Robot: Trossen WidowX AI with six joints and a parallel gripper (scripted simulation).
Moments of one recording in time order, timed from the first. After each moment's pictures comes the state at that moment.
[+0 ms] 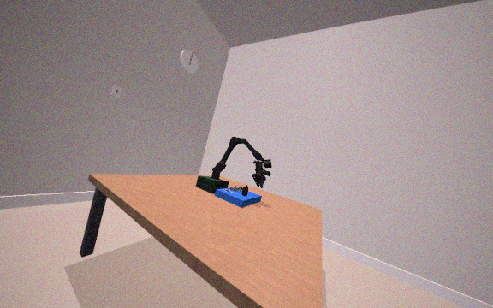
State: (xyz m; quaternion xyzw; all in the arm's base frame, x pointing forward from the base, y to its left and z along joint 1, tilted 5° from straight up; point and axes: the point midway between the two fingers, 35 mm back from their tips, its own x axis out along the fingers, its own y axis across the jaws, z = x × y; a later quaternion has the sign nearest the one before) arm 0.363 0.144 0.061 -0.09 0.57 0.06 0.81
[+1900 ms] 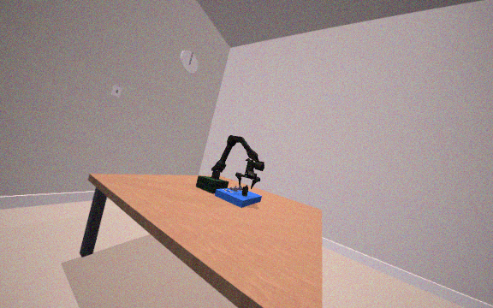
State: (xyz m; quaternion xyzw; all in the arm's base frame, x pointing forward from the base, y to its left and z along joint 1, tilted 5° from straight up) arm 0.307 0.039 0.037 0.27 0.68 -0.24 0.65
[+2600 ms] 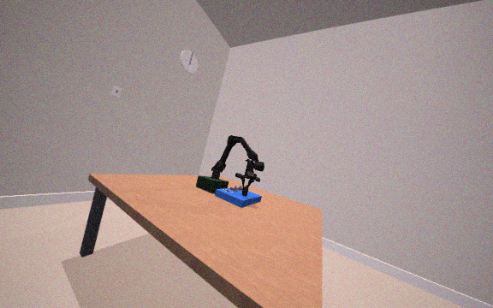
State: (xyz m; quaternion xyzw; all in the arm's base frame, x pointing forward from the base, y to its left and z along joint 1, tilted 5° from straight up) arm 0.306 0.039 0.033 0.27 0.68 -0.23 0.64
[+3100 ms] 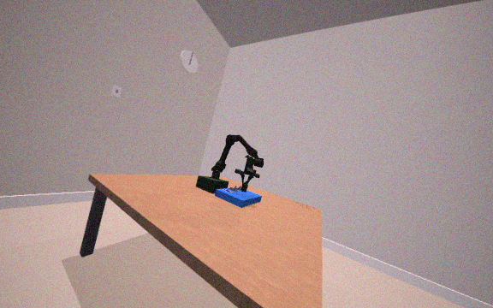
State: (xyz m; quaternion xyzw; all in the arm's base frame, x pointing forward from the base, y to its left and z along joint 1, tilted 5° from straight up) arm 0.296 0.036 0.061 0.27 0.68 -0.24 0.64
